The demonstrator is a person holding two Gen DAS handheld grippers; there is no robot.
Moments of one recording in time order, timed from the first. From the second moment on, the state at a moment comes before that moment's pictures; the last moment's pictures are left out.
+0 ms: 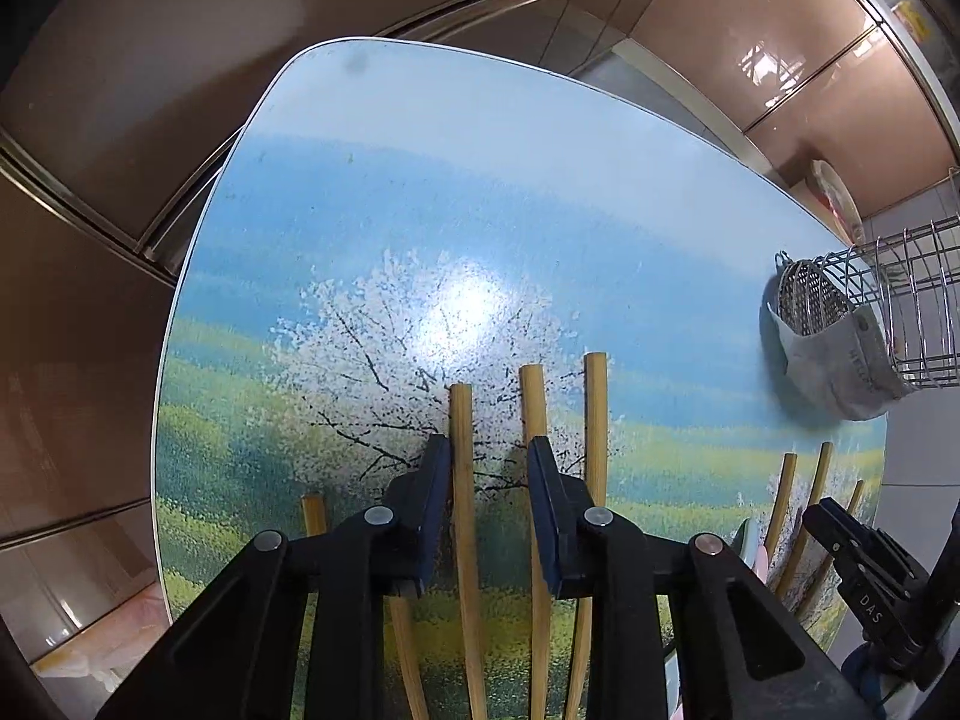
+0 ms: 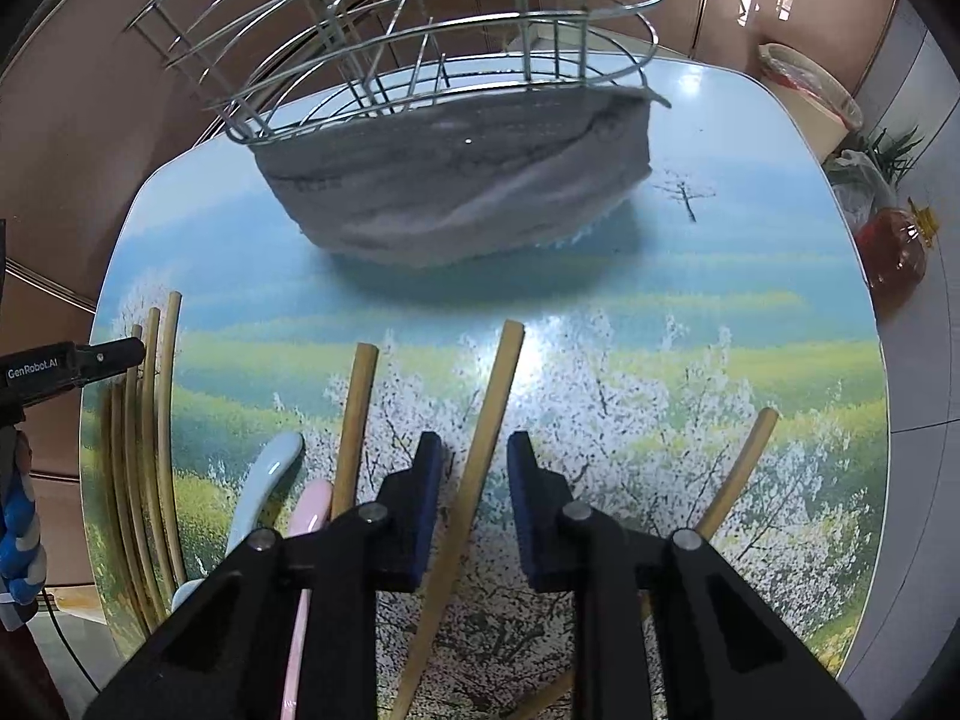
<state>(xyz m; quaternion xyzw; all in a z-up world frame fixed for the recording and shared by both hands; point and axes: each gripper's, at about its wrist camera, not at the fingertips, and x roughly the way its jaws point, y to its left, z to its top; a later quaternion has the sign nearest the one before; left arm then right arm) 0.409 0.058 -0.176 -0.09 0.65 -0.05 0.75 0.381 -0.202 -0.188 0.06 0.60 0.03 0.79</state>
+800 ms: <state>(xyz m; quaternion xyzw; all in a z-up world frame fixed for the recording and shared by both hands) 0.406 0.049 -0.173 -0.06 0.65 0.00 0.76 0.372 -0.194 -0.181 0.05 0.61 0.02 0.79</state>
